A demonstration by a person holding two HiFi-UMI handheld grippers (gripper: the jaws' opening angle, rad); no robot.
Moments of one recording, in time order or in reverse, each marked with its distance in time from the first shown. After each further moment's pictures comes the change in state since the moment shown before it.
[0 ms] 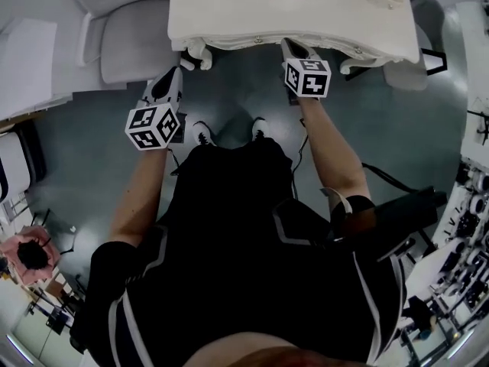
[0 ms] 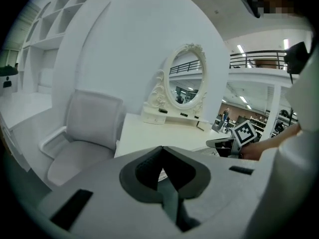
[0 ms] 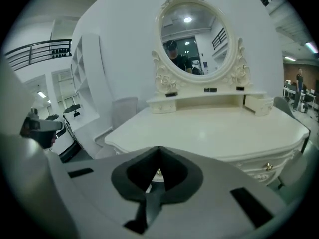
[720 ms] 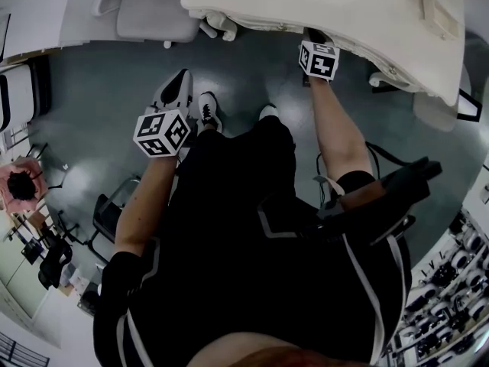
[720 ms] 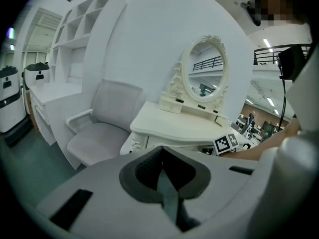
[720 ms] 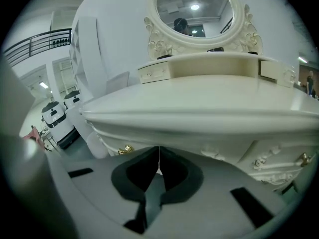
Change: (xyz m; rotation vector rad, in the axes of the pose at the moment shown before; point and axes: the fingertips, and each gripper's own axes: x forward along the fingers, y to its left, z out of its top) left arm -0.015 -0.027 -0.075 -0.145 0.030 0.265; right arm 0.122 -0.065 -0.089 -0.061 0.120 0.042
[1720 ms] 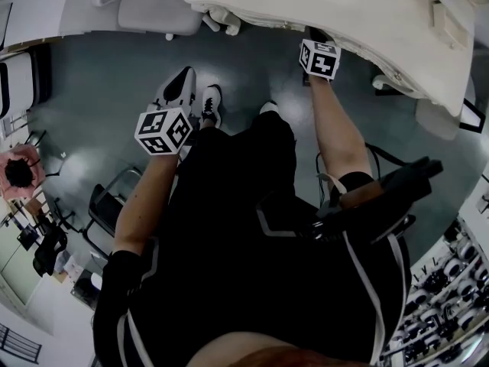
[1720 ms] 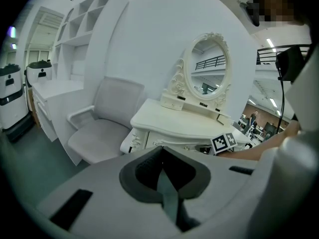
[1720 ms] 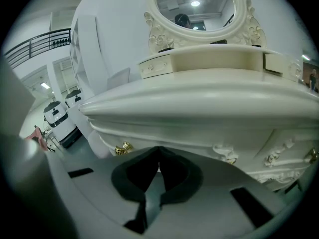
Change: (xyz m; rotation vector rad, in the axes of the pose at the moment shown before) left arm 0.006 -0.005 -0.014 -0.017 0.016 0.023; right arm 0.015 0.006 -0.011 0.005 0.029 0.031
